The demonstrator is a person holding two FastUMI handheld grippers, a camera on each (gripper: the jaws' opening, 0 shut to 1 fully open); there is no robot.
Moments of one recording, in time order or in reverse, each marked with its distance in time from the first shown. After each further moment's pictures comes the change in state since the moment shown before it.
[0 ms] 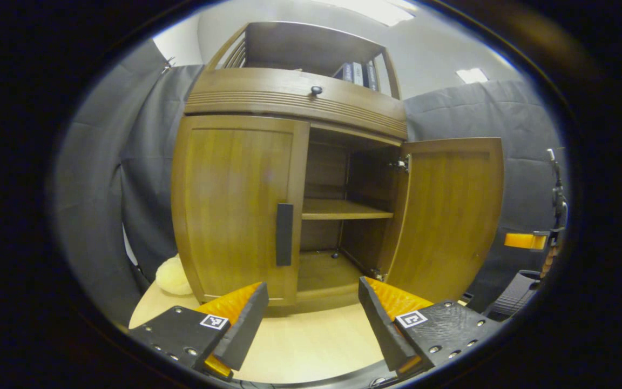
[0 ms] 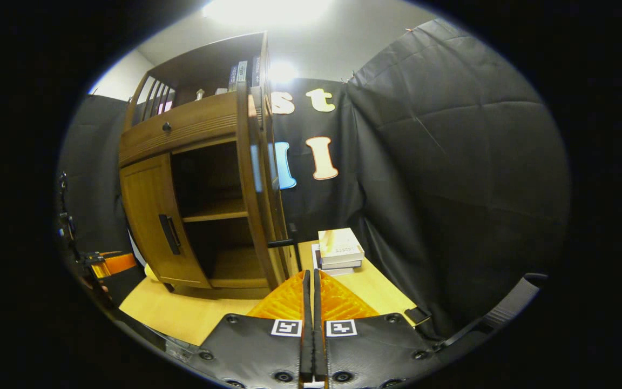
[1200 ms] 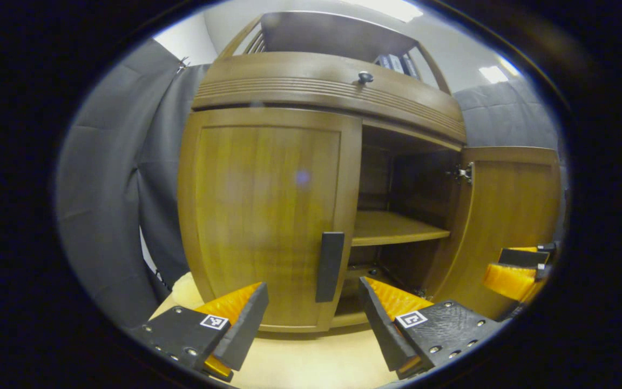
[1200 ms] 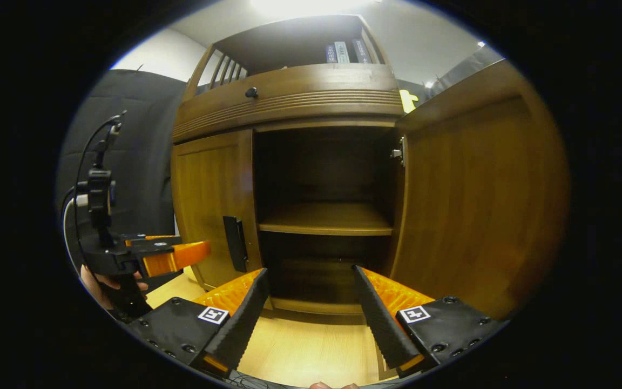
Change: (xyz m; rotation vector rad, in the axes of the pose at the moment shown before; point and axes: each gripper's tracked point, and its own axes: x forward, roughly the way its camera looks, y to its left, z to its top) left arm 0.036 0.034 0.003 -0.008 0.001 0.149; right arm 0.117 0.188 -0.009 -0.184 0.001 0.331
